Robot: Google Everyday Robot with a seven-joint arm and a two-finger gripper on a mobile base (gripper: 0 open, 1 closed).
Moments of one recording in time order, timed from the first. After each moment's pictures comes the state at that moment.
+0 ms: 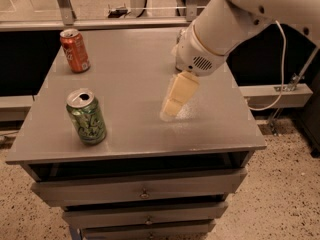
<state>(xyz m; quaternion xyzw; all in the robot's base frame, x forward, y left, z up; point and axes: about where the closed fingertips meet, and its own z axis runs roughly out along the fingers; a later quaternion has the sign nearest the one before) 0.519 -0.039 0.925 -0.62 0.73 0.09 0.26</state>
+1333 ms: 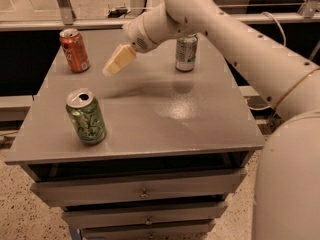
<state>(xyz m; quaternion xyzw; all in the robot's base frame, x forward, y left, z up) 0.706 0.109 0.906 -0.58 0.66 0.21 0.42</state>
